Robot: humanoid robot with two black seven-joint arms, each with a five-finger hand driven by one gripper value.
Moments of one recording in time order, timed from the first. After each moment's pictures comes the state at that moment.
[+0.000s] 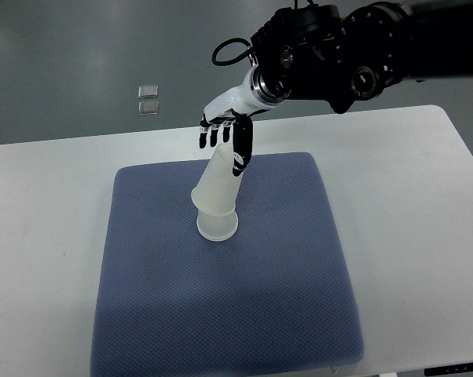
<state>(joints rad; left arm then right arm) -0.04 0.00 0.06 -0.17 0.12 -0.10 0.14 2.04 0.00 -0.83 1.10 -0.22 0.33 -0.01</state>
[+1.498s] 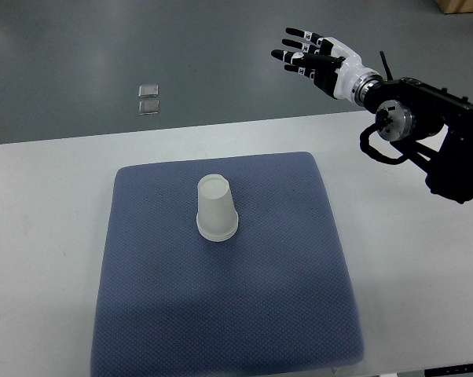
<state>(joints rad) -0.04 0.00 0.06 -0.18 0.12 -0.11 0.14 1.05 -0.27 0.45 0.81 0.00 -0.06 0.10</state>
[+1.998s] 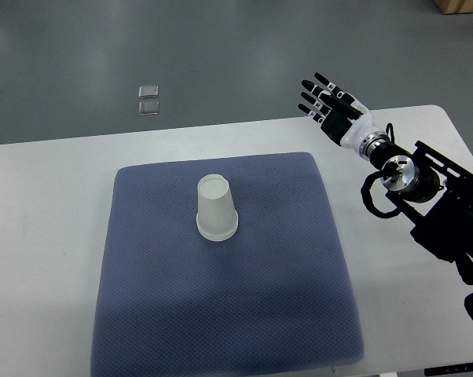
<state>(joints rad) -0.04 0.00 0.06 -0.18 0.12 -0.11 0.14 0.75 -0.16 0.82 0.76 0.00 0.06 0.13</state>
